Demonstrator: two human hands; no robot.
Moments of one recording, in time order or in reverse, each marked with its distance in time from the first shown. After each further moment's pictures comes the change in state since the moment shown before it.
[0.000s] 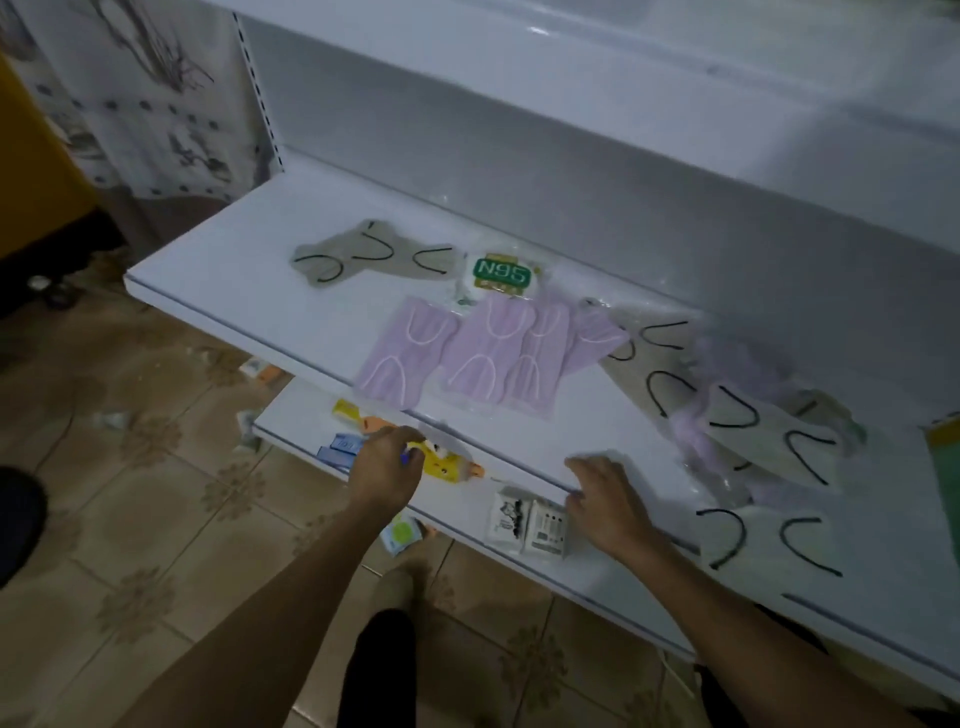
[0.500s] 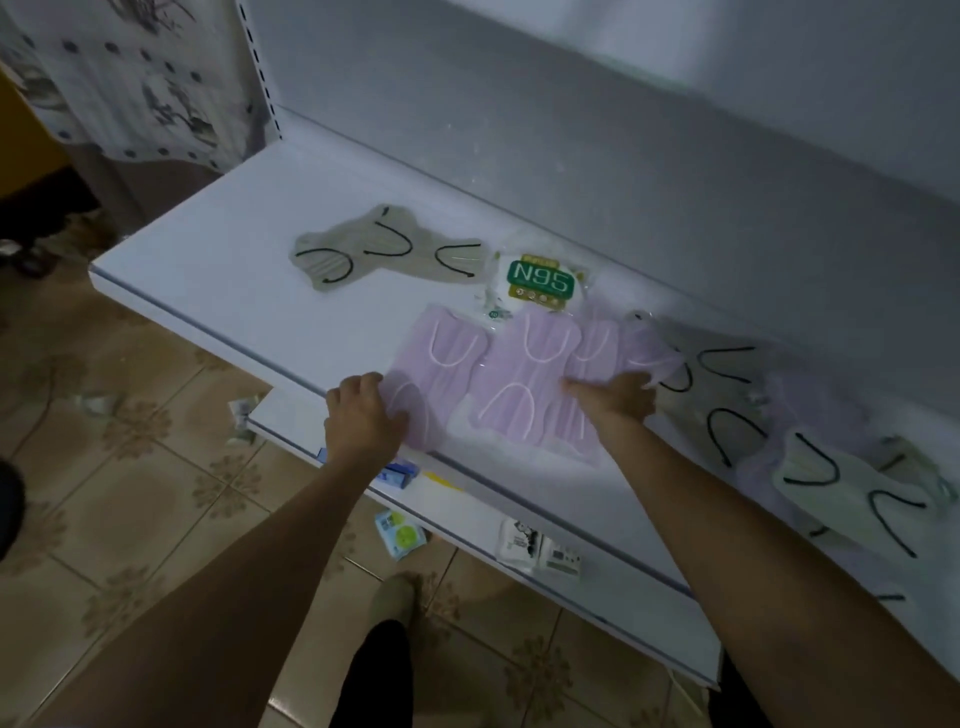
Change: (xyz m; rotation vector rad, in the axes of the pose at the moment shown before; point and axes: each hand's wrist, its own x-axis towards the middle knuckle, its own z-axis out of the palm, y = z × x) left_hand 0.118 -0.025 -0.025 0.217 0.037 -0.162; right_hand 0.169 -0.069 -0.050 0.617 0.225 0.664
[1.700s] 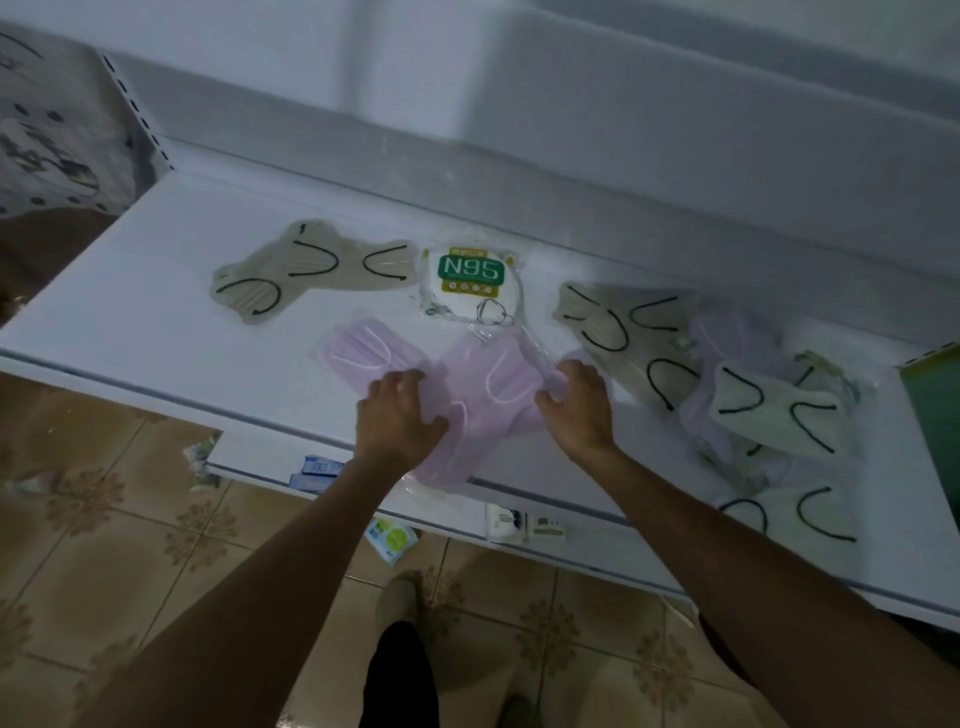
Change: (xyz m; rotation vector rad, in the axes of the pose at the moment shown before) left_hand -0.011 0.058 0.008 0.110 -0.162 0.379; right_hand -0.042 0.042 -0.021 -0.111 0.079 -0.417
